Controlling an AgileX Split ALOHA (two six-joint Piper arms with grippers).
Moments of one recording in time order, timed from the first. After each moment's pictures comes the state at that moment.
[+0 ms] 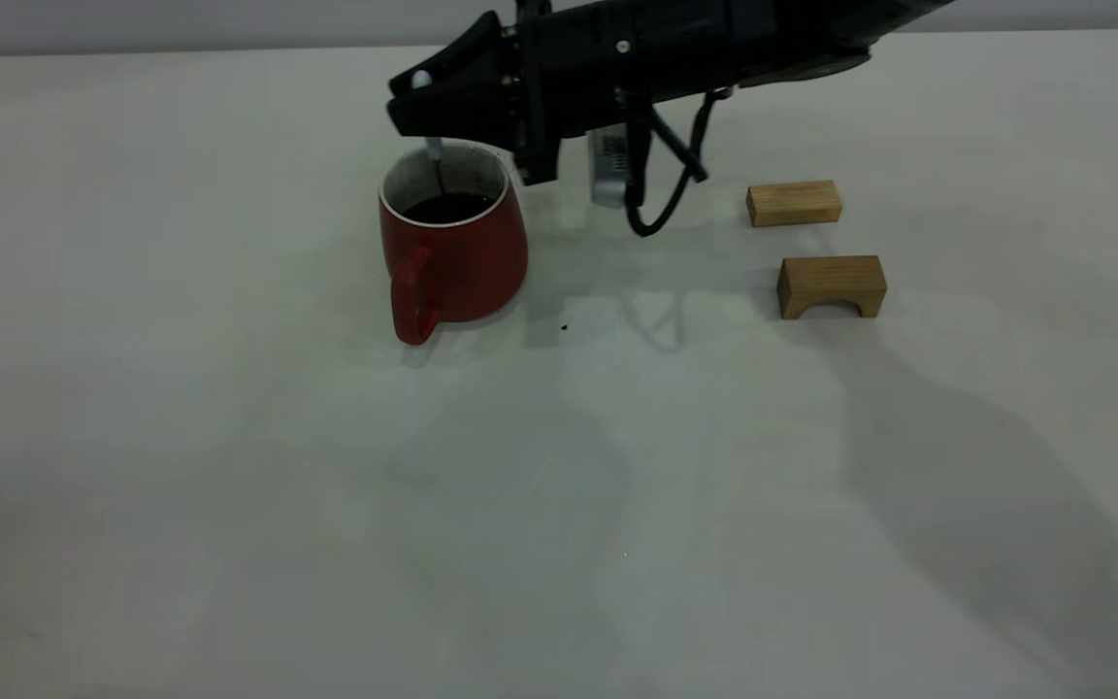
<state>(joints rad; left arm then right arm) 0.02 -0.02 -0.49 -0.02 1.14 0.04 0.36 2.75 -1.93 1.69 1.08 0.63</state>
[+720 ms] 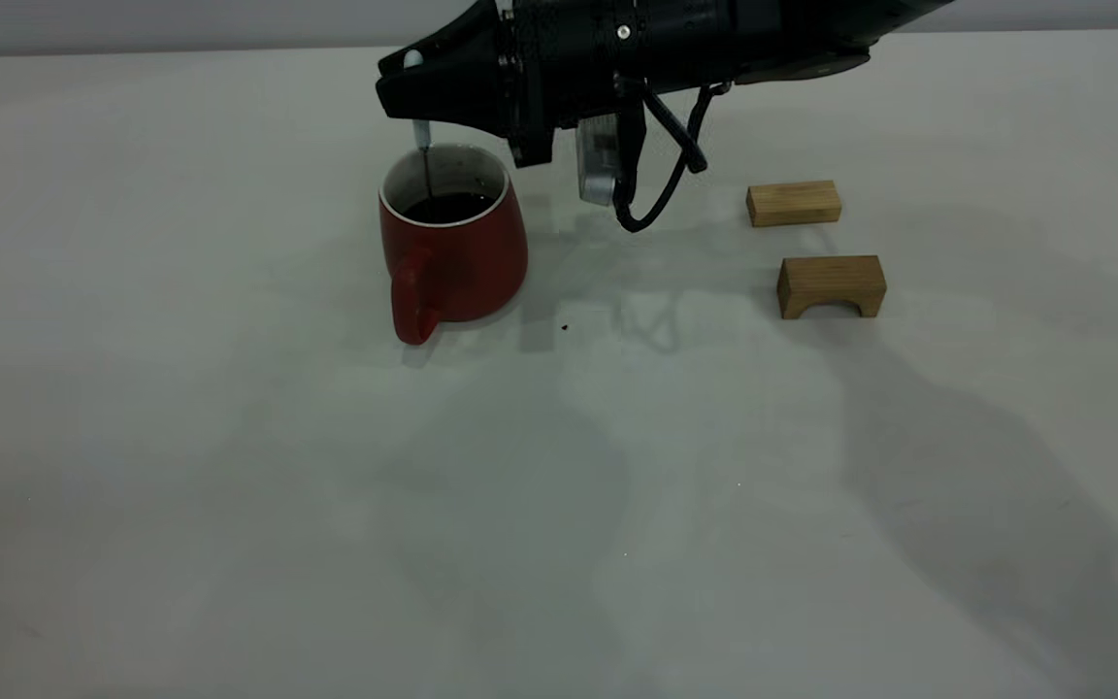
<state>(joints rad) 0.02 -0.02 -0.49 -0.02 1.14 0.04 0.37 2.75 -1.93 1.74 1.11 0.64</state>
